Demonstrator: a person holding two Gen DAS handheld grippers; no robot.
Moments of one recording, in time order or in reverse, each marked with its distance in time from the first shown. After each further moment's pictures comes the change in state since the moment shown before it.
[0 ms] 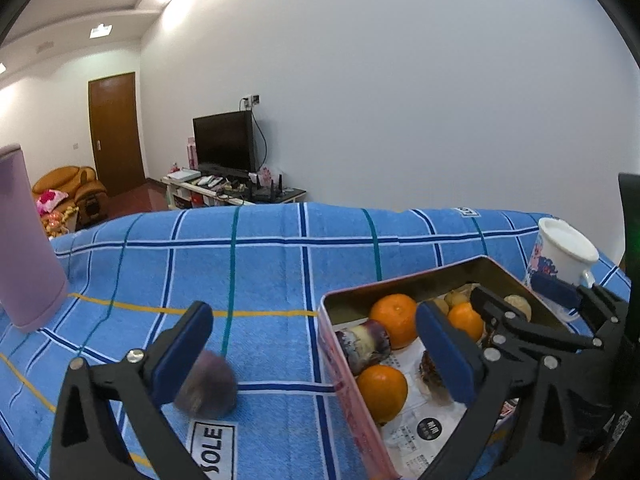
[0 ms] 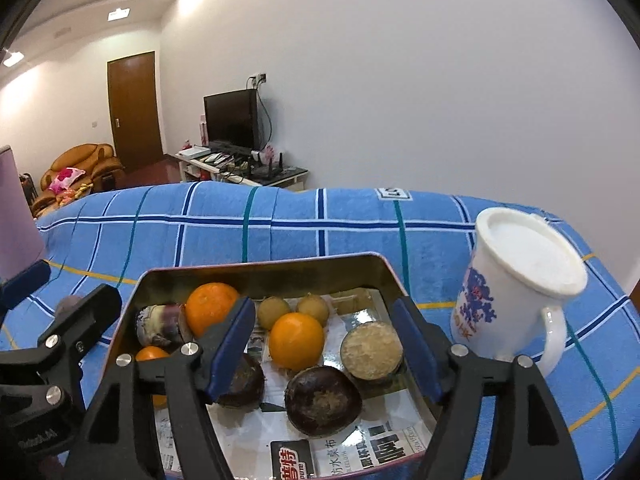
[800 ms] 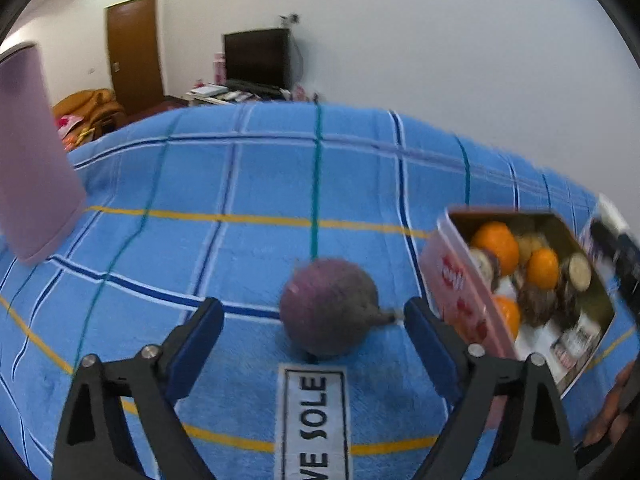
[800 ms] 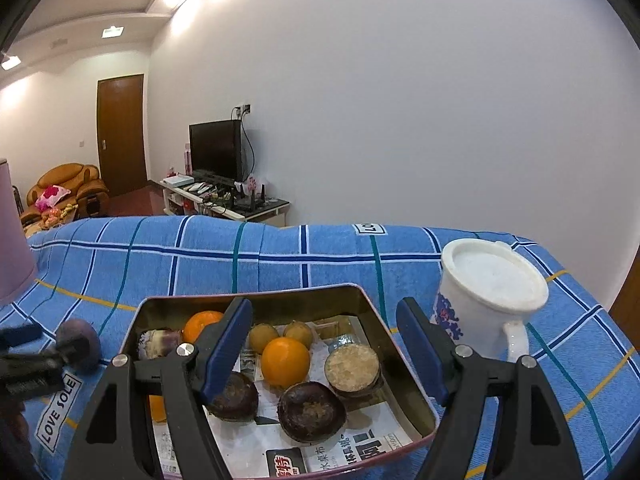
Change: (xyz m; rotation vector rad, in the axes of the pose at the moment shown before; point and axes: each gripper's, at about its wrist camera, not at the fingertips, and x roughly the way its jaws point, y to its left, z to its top) left arm 0.036 0.074 -0.028 -0.106 0.325 0.045; right arm -0.026 0.000 0.006 0.019 -0.116 -0.066
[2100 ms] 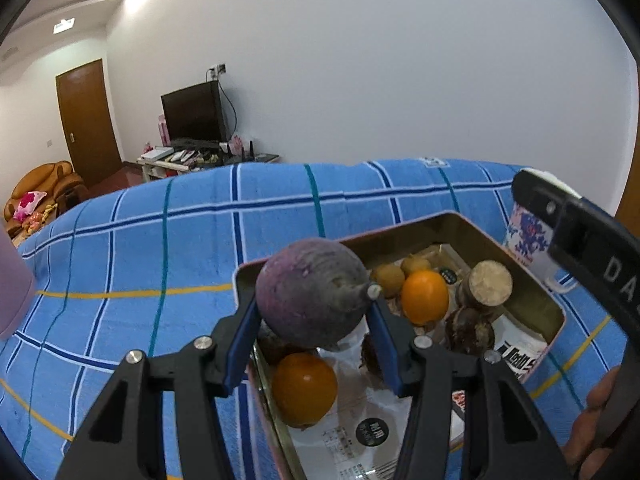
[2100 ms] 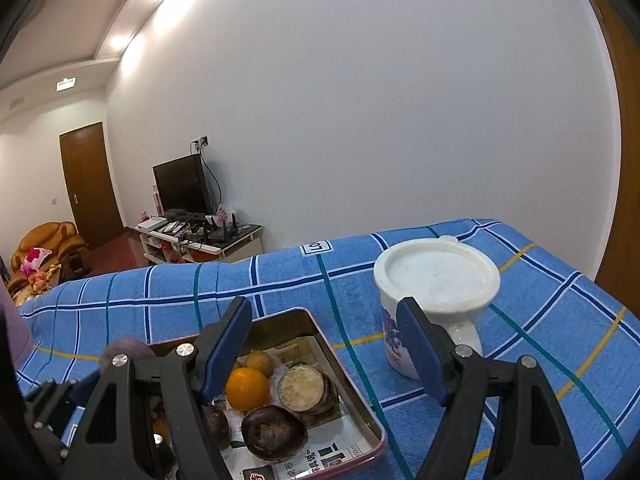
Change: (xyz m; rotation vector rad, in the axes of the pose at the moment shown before) left arm -0.013 -0.114 0.018 0.185 -0.161 -0.083; right arm -0.012 -0.041 0.010 0.195 -0.041 -0.069
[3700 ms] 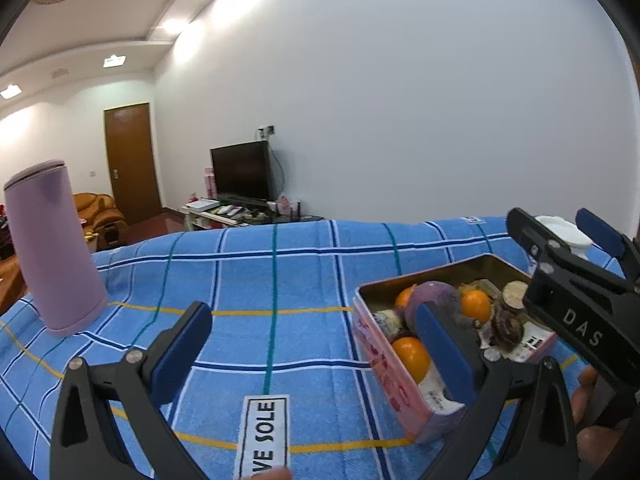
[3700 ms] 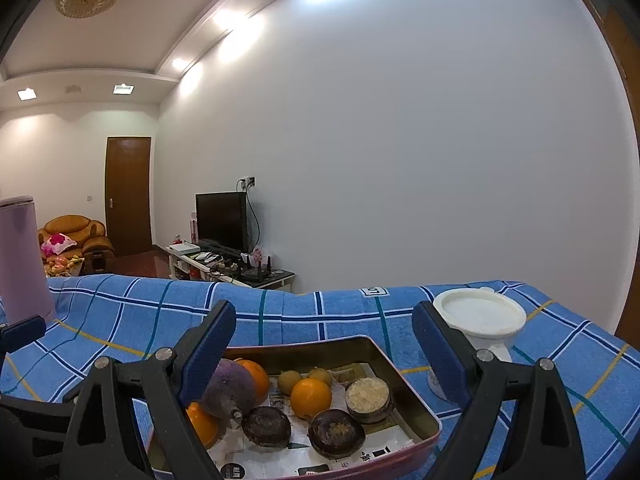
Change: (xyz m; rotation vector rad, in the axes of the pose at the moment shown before) left arm -0.082 0.065 -0.040 -0.036 -0.274 0.114; right arm -0.047 0.048 -0.029 -0.156 -0.246 0.099
